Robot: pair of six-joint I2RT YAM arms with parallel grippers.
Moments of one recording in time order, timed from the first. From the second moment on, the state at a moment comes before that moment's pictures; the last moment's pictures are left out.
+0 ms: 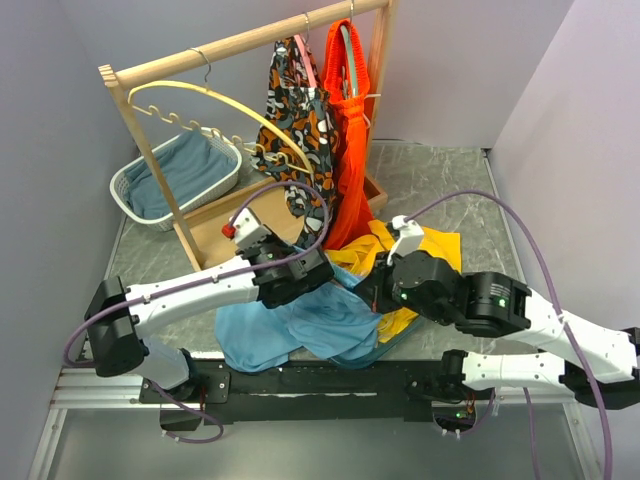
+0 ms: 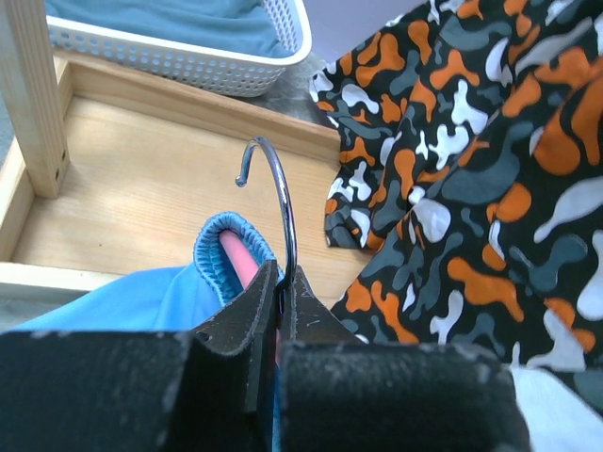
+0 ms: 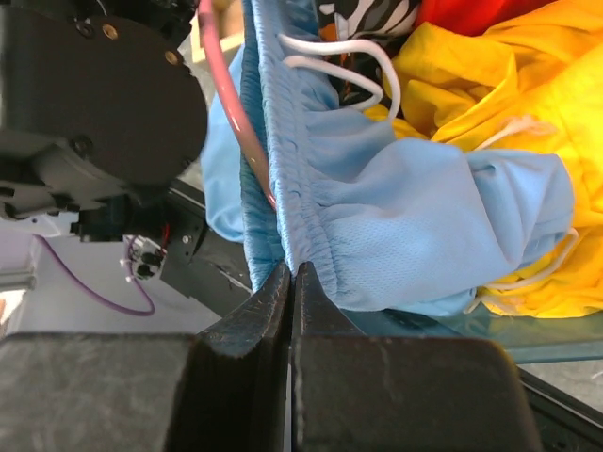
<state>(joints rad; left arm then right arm) -1.09 1.48 1.26 -1.12 -1.37 -1.81 1.24 0.90 1.21 -0.94 0.41 0.83</state>
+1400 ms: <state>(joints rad) -1.11 1.18 1.18 -0.81 -1.00 -0.96 1.55 1.02 1.25 -0.69 0.43 0.56</state>
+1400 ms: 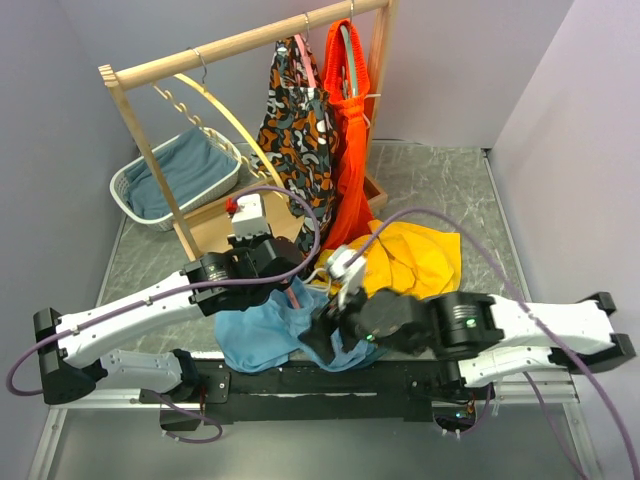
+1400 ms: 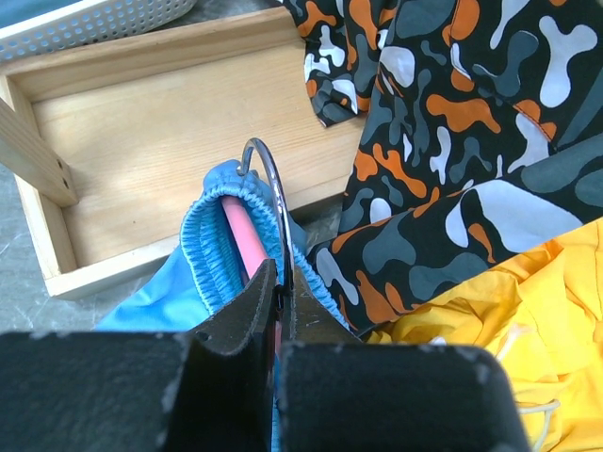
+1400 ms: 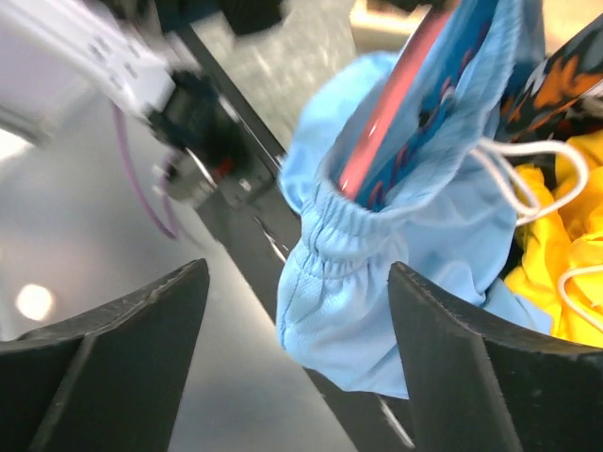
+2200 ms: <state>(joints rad) -1.11 1.06 1.18 -0.73 -0.84 -0.80 1.57 1.14 1.16 -0.68 0.66 0.57</state>
